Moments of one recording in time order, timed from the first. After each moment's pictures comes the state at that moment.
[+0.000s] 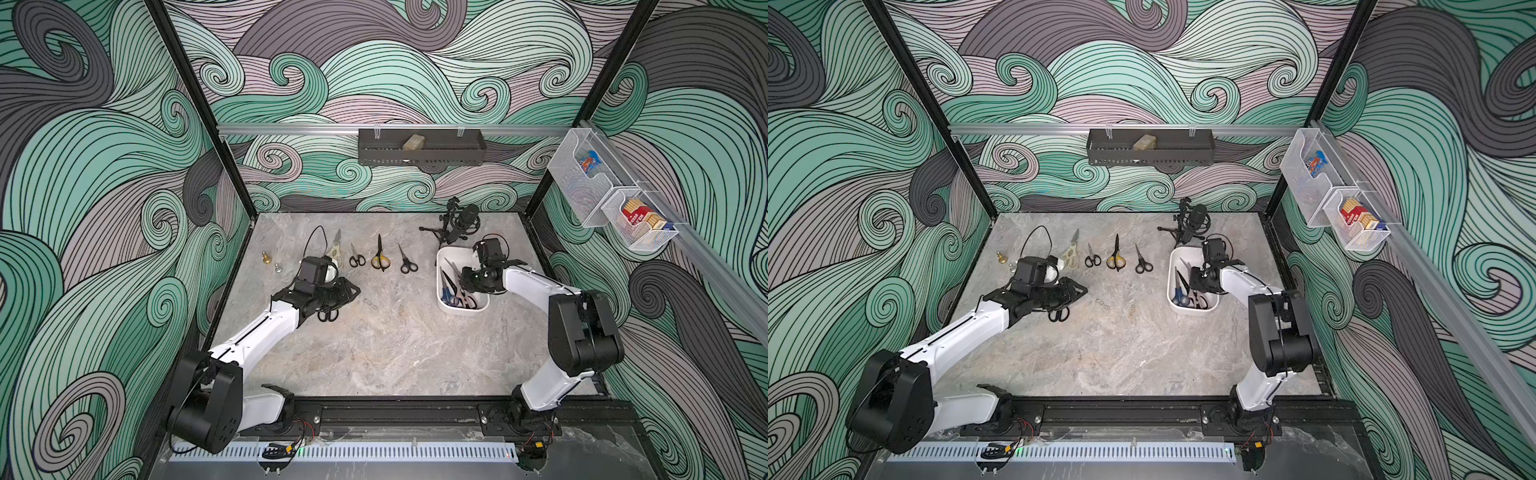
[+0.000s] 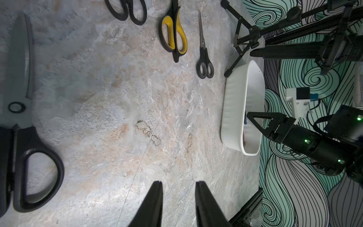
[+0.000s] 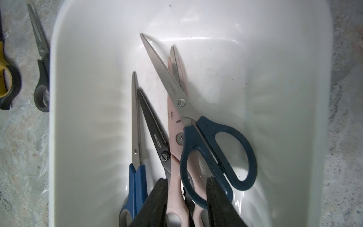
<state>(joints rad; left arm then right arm) -0.32 1.27 0.75 -0.27 0.40 -0.73 0.14 1.70 1.03 -0.47 -0.07 0.29</state>
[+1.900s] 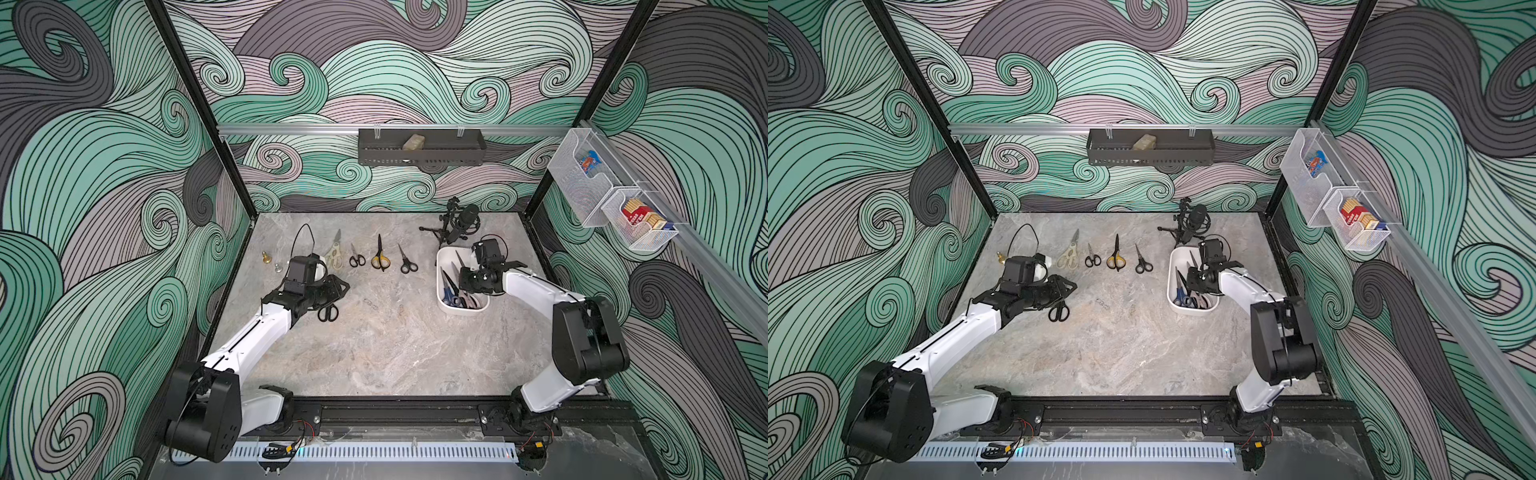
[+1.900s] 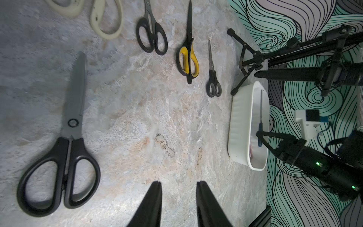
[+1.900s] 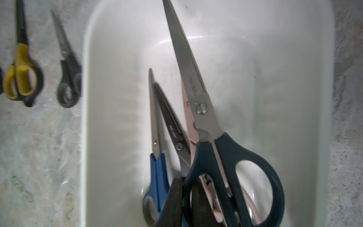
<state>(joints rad) -0.22 1.23 0.73 -0.28 0.38 -0.69 0.19 1.59 1.01 -0.48 -0.06 0.37</state>
